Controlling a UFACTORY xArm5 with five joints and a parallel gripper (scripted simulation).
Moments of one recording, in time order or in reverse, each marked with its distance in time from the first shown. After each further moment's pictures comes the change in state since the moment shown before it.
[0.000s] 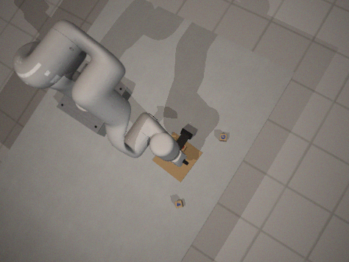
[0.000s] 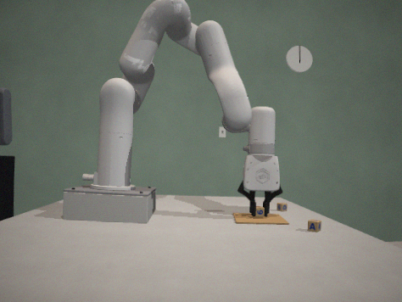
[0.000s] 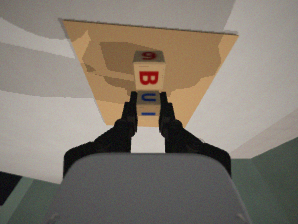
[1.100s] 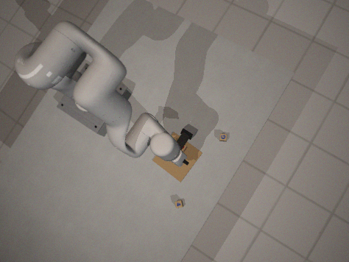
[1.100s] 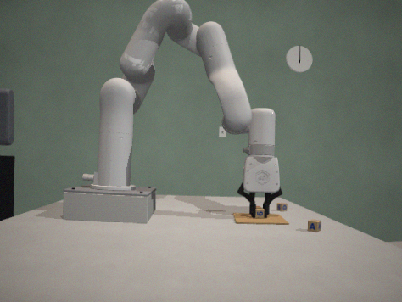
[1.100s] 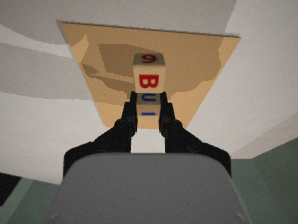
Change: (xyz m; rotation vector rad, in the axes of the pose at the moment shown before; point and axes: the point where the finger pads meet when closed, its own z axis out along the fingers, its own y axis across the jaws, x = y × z) arm 0.001 0.000 0.004 0.000 0.000 0.000
